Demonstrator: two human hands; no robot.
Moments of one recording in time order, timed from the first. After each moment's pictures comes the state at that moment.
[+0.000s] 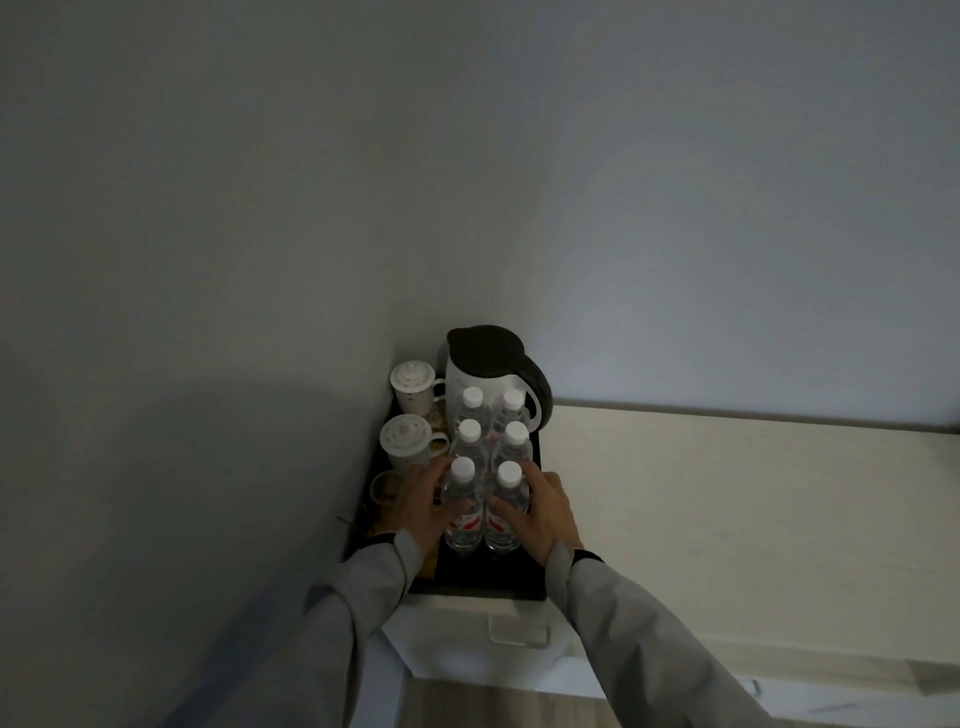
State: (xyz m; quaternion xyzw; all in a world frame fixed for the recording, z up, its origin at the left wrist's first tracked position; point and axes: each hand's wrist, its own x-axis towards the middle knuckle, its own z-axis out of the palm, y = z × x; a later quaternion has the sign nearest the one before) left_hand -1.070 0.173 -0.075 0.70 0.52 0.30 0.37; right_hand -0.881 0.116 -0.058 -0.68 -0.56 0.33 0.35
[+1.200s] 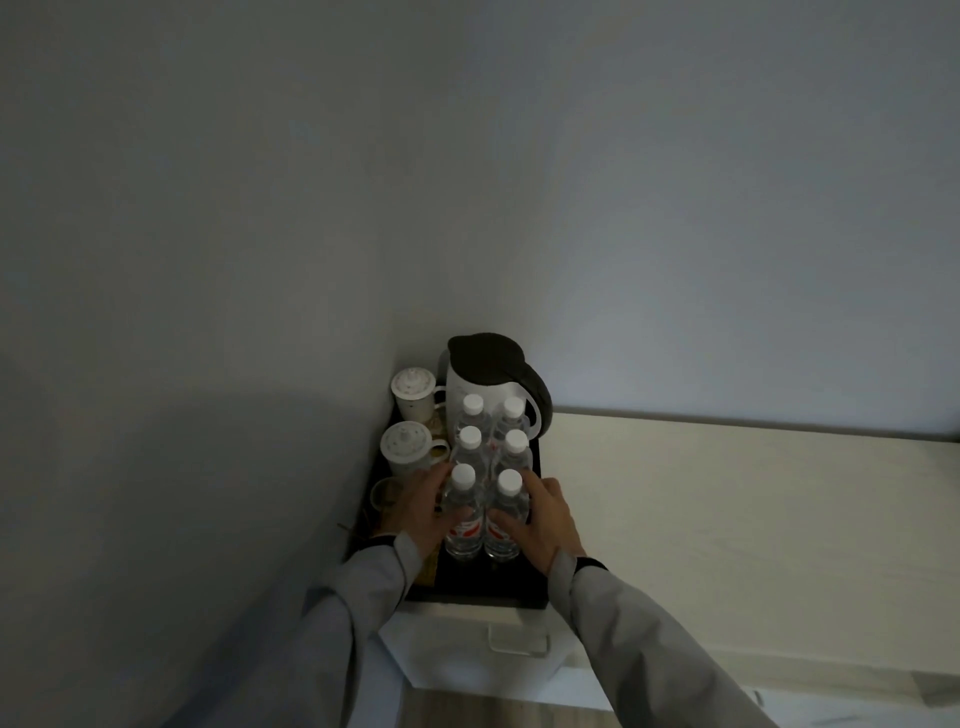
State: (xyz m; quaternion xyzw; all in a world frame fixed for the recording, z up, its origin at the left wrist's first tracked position) left_hand -1.071 0.174 -0.065 0.72 0.53 0.26 0.37; right_hand -0.880 0.113 -0.051 -0.68 -0.57 0.33 0.32
